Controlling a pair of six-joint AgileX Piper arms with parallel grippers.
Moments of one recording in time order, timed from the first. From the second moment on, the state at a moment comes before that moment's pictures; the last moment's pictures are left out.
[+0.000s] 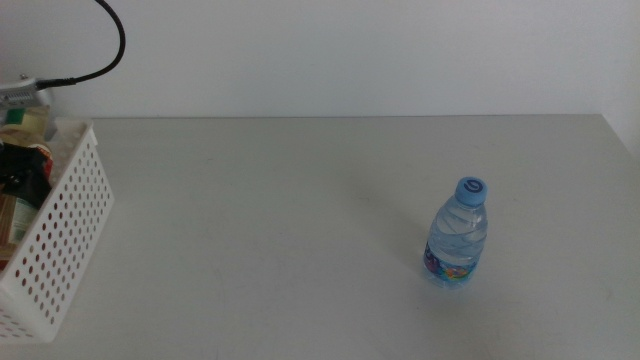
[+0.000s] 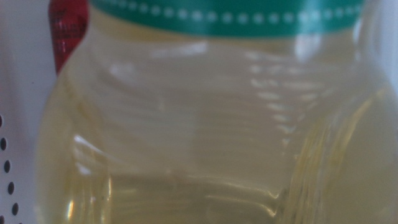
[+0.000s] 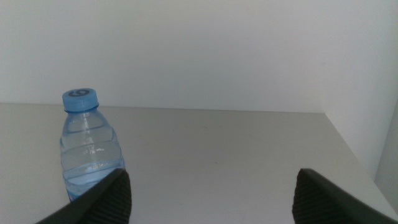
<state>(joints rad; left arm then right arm) 0.34 1.78 -1.42 -0.26 1.11 0.47 0.07 -0.01 0.03 0.07 0.09 -0.05</state>
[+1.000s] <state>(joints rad) 0.32 1.39 -1.43 -0.40 1.07 0.50 0.07 -0.01 0.03 0.07 0.09 -0.05</state>
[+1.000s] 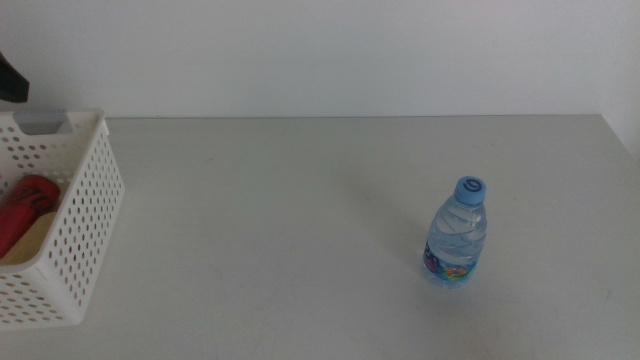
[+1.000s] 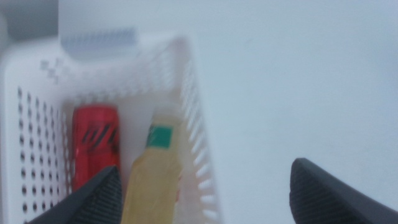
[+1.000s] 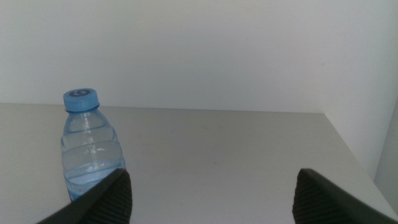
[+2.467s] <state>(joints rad) -0.34 0.47 -0.42 -0.11 0.41 0.09 0.07 -0.01 0.03 0.07 0.08 -0.05</state>
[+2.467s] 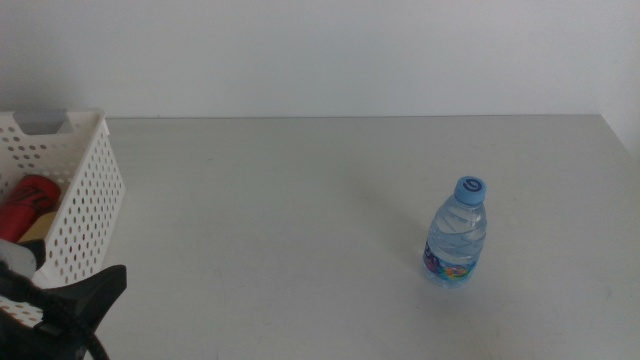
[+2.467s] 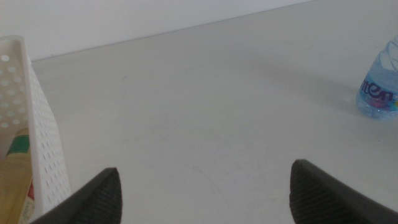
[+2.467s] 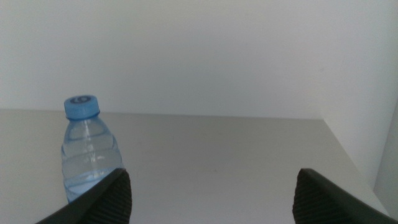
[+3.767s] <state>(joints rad) -0.34 0.47 -0.42 -0.11 0.41 0.09 0.25 1.49 -0.10 -0.23 -1.13 0.05</state>
